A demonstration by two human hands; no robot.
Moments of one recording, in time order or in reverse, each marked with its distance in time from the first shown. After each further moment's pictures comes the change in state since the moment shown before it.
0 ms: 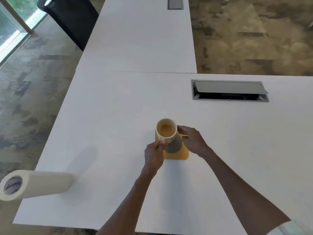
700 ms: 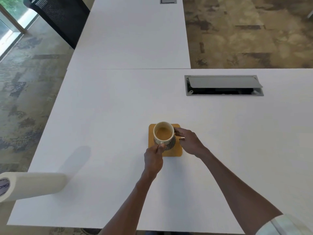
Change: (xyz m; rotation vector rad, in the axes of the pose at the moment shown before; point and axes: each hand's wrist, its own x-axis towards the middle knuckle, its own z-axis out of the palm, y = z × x) left_hand -0.008 -0.021 0.032 0.027 0.001 -0.040; right_hand -0.007 0.033 -0.007 0.005 -0.085 0.032
